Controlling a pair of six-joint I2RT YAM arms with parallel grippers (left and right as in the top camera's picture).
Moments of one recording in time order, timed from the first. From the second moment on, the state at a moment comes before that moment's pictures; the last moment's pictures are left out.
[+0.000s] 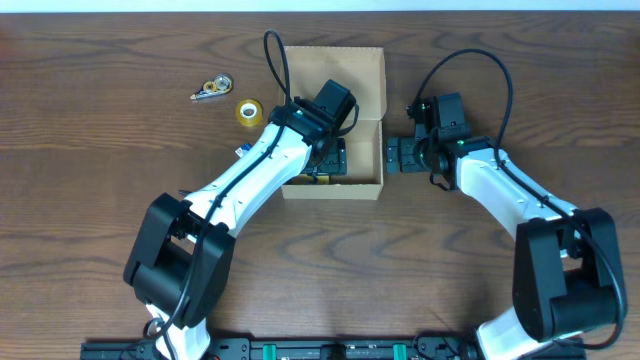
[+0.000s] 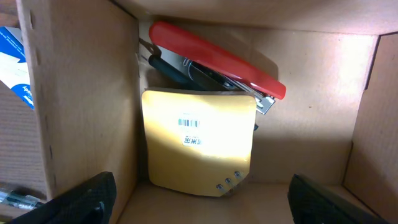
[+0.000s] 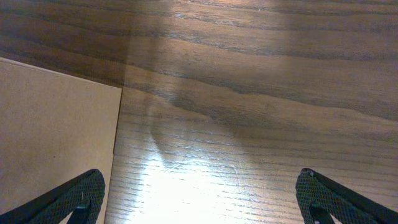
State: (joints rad) left arm -0.60 1.91 1.48 -0.92 -0.09 -0.62; right arm 0.21 1.74 1.00 -0.35 -0.05 0.15
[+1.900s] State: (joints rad) left arm -0.07 2.14 1.96 -1.04 -0.04 -0.25; right arm 0.21 1.74 1.00 -0.35 -0.05 0.15
